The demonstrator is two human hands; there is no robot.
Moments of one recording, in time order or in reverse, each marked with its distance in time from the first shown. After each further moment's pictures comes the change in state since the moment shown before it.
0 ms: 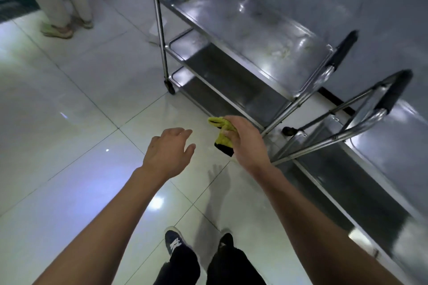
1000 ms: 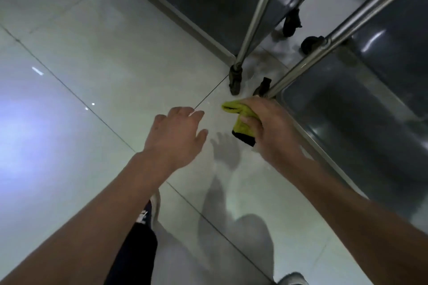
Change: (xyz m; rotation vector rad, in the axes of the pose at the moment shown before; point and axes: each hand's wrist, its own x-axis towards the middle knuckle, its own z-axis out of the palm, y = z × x) left_hand 0.109 0.106 0.546 0.124 -0.137 0.057; right_hand -0.109 0.531 0.190 0.020 -0.083 -0.031
